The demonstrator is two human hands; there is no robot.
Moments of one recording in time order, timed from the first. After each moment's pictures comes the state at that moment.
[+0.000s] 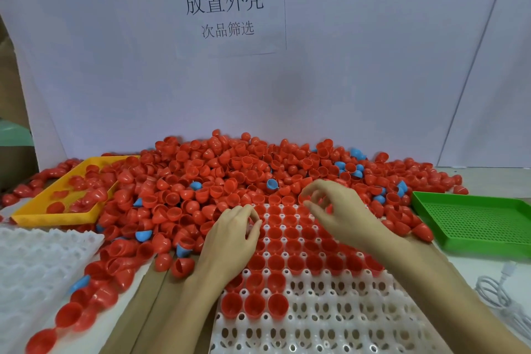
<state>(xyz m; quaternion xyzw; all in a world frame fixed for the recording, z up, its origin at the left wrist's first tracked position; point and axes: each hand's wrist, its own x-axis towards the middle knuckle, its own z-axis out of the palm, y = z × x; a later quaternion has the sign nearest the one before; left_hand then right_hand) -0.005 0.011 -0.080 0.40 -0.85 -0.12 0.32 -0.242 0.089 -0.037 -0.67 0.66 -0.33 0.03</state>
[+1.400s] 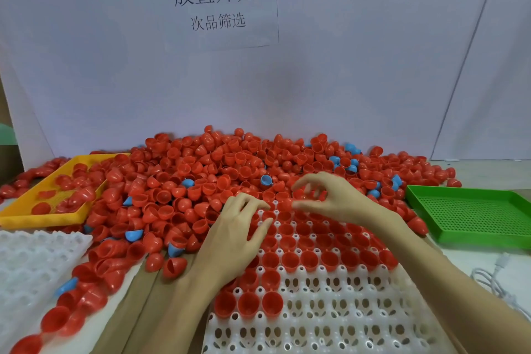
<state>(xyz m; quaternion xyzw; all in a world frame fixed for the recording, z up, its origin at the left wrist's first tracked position) -0.009 0.021 -0.071 0.31 -0.88 -0.15 0.33 -0.275 0.057 -0.038 -0.69 0.67 -0.25 0.10</state>
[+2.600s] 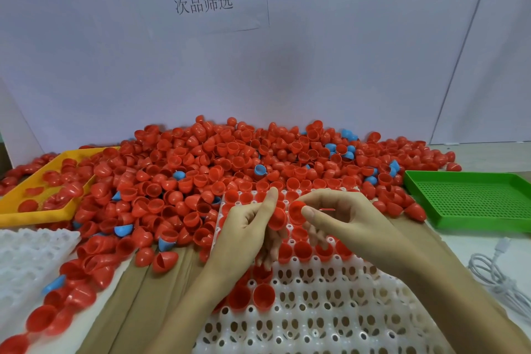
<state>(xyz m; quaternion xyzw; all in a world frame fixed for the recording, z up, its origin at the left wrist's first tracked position) -0.033 0.064 -0.052 0.27 -0.70 -0.56 0.35 -0.227 0.155 -0.028 -0.61 0.52 -0.48 0.36</state>
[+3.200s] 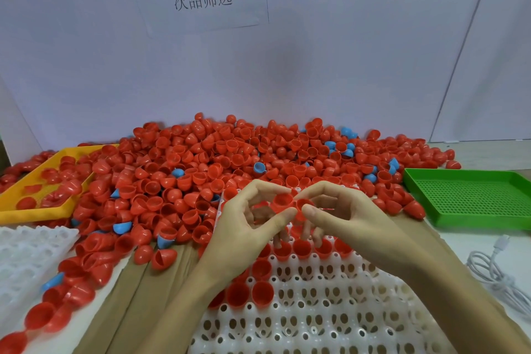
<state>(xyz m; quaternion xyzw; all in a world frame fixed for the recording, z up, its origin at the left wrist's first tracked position) -0.032 0.059 -0.051 0.18 -0.71 -0.54 0.41 -0.229 0.155 -0.028 -0.59 0.48 -0.50 0.40</state>
